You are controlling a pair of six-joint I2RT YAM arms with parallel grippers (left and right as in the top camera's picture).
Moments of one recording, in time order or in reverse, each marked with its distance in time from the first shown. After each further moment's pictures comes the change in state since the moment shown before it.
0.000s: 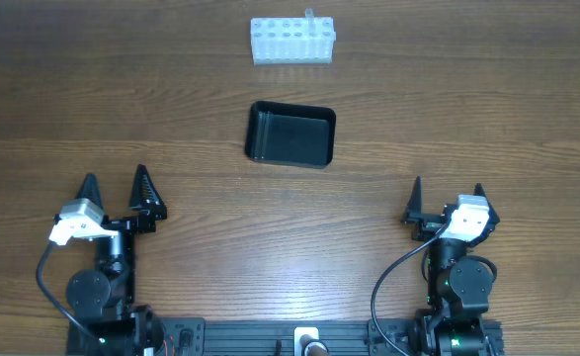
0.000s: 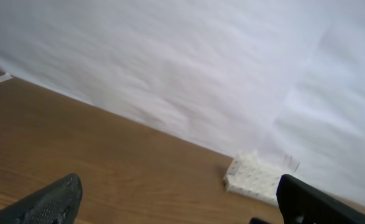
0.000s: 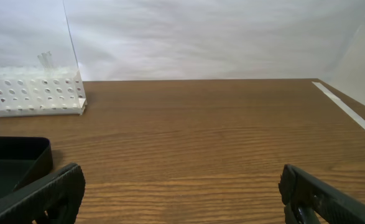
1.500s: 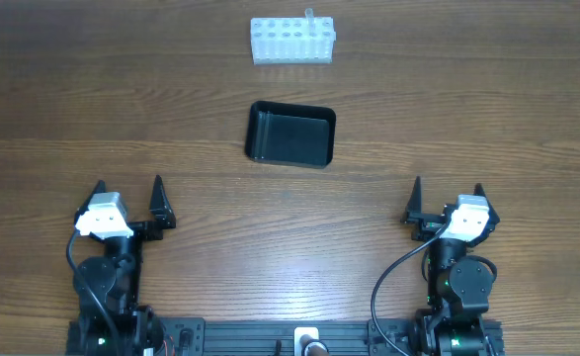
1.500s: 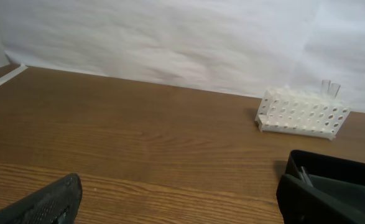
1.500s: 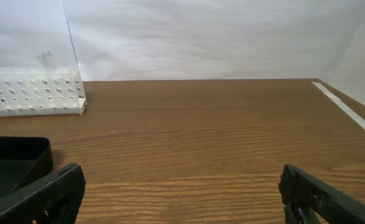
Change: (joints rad) left arm -0.020 -0.003 0.000 -0.186 0.007 0.246; right arm 0.000 0.000 0.000 0.000 0.000 -0.001
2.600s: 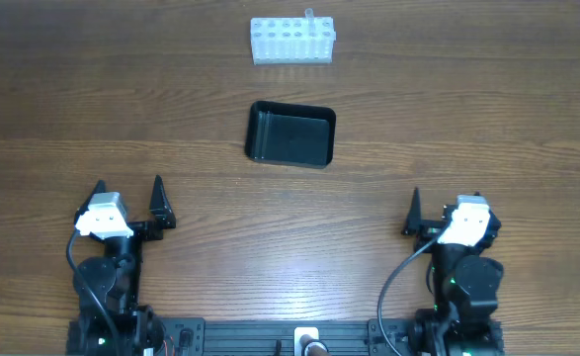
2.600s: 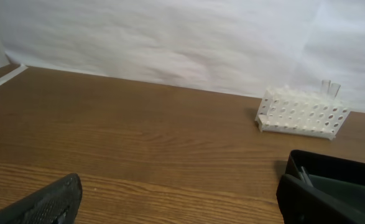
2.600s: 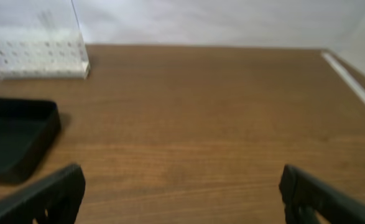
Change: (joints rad) left arm 0.000 0.000 0.000 0.000 0.000 0.000; right arm 0.000 0.016 0.205 -0.371 -0.024 0.000
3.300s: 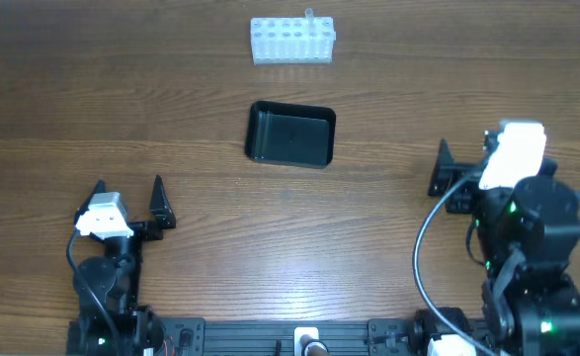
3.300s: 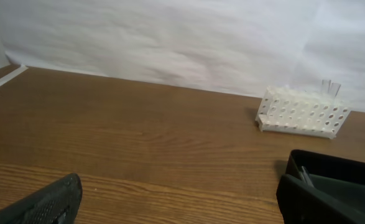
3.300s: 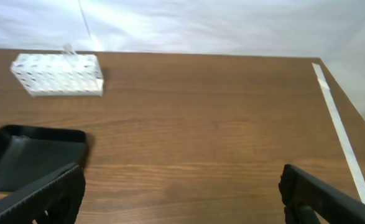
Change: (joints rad) left arm 0.000 0.000 0.000 0.000 0.000 0.003; right arm 0.026 0.693 0.830 -0.331 -0.011 0.001
